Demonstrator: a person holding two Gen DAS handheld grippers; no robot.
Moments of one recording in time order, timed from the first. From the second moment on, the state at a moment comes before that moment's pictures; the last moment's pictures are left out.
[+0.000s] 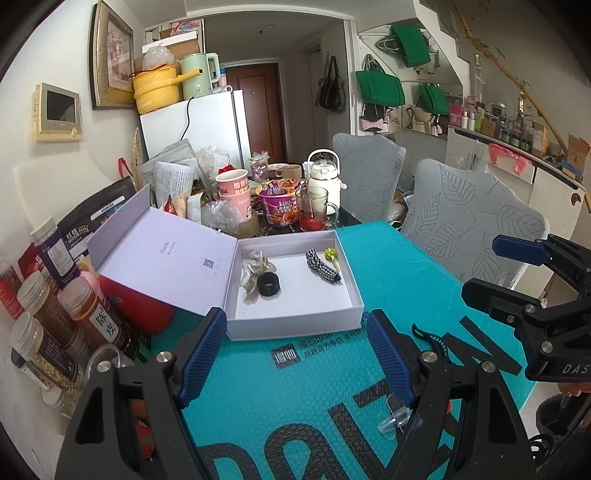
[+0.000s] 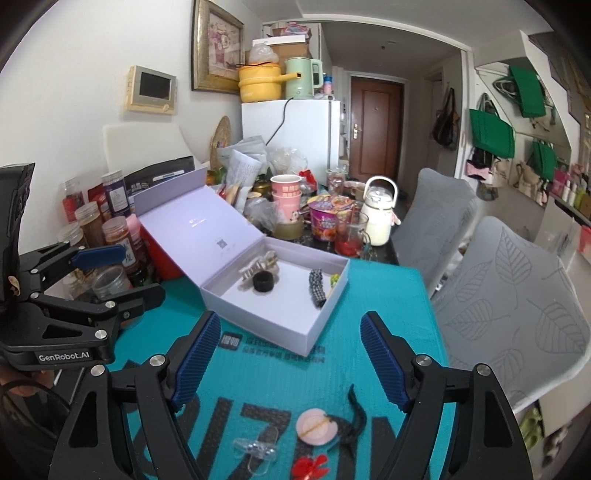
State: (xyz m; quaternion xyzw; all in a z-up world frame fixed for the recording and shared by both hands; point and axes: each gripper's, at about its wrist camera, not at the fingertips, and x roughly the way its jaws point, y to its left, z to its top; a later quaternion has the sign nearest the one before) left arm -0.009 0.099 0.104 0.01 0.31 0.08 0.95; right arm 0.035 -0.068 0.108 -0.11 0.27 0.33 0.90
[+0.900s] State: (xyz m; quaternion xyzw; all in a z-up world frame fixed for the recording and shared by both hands) left arm -0.036 0.088 0.016 -0.06 0.39 0.02 0.92; right arm -0.006 -0.096 0.012 -0.09 0.34 0.29 0.89
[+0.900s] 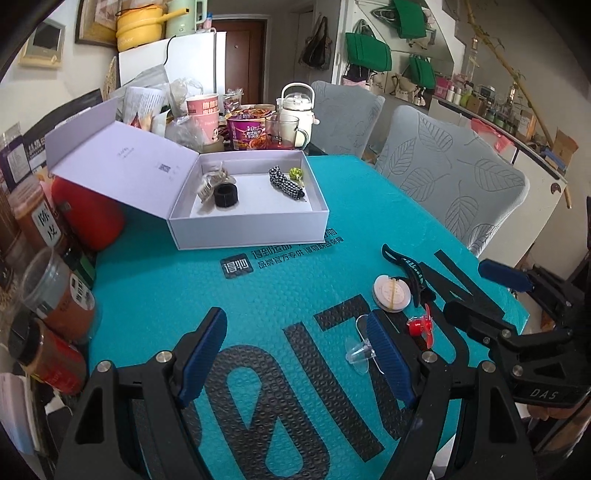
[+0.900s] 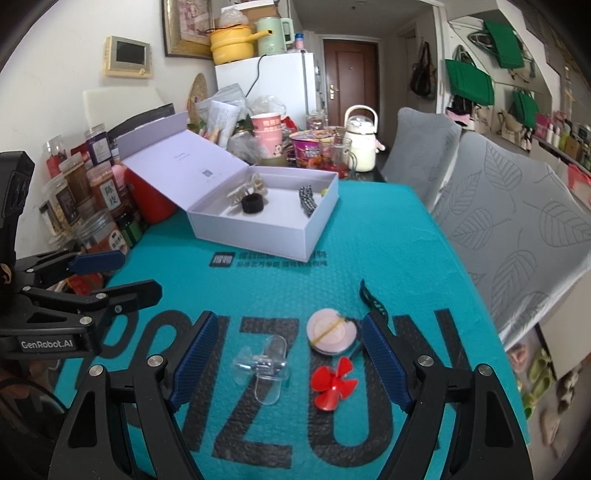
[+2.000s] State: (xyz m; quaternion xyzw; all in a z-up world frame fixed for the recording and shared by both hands) left arm 0.019 0.072 -0.054 -0.07 0.47 0.00 0.88; right arm 0.040 -0.118 -0.078 -0.07 0.43 0.27 0.86
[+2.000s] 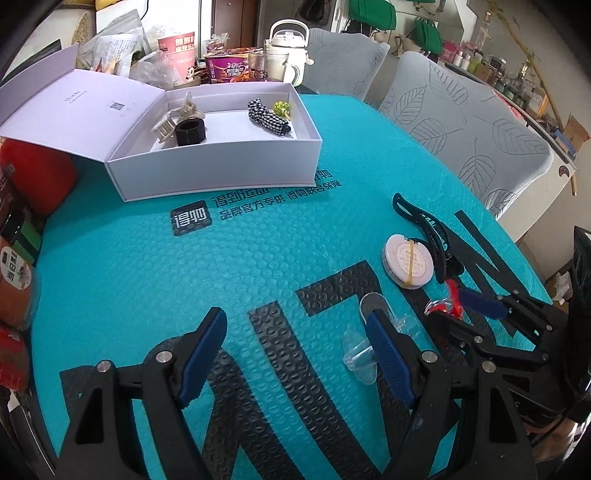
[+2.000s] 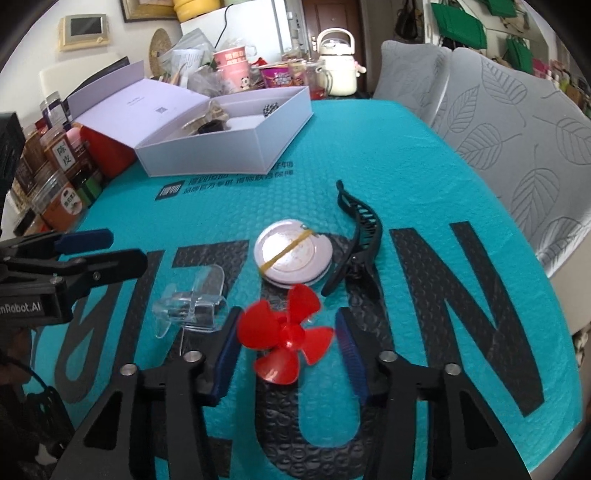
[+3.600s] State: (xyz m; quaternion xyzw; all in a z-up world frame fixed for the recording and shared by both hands) left arm 0.080 -0.033 -0.082 0.02 0.48 -0.15 0.87; right arm 0.053 -0.180 -0.082 -0.05 0.44 0.25 0.86
